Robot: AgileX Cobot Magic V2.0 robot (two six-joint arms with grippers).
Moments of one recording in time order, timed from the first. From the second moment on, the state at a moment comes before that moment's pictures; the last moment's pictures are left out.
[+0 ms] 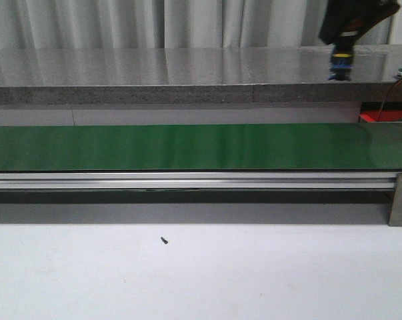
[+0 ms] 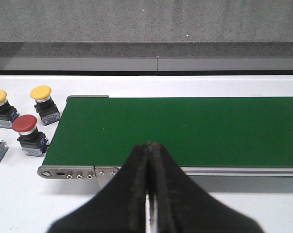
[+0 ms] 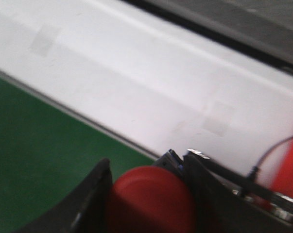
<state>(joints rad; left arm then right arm) 0.20 0.49 -0.54 -0.34 0.53 0.31 0.02 1.90 -1.84 0.34 1.03 -0.41</state>
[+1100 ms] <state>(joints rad) 0.20 0.49 -0.54 -0.34 0.53 0.31 -0.28 2.33 -2.10 0.43 0.86 -0.41</state>
